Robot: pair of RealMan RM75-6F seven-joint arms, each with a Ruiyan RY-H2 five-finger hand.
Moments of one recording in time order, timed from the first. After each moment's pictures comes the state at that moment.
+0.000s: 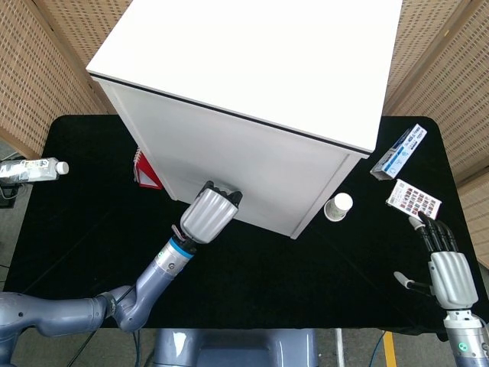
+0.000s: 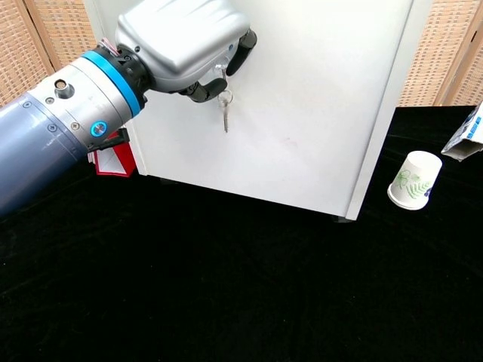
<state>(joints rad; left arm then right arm) -0.88 -1.72 -0.23 -1.48 1.48 1.26 1.05 0.08 -1.16 0.06 -1.59 -1.57 1.53 0.17</state>
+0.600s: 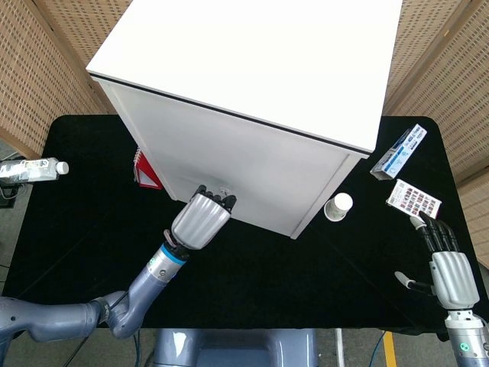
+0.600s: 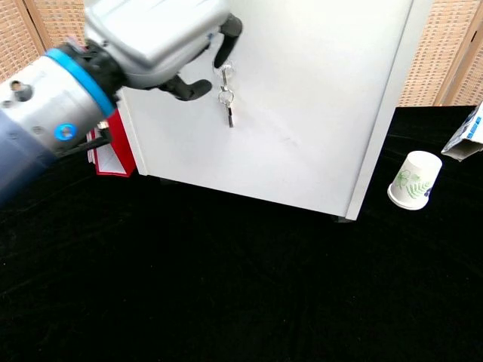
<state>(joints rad) -0.82 -1.68 -0.19 -1.53 1.55 1.35 1.01 0.09 -1.16 0.06 -1.59 -1.57 1.53 0.17</state>
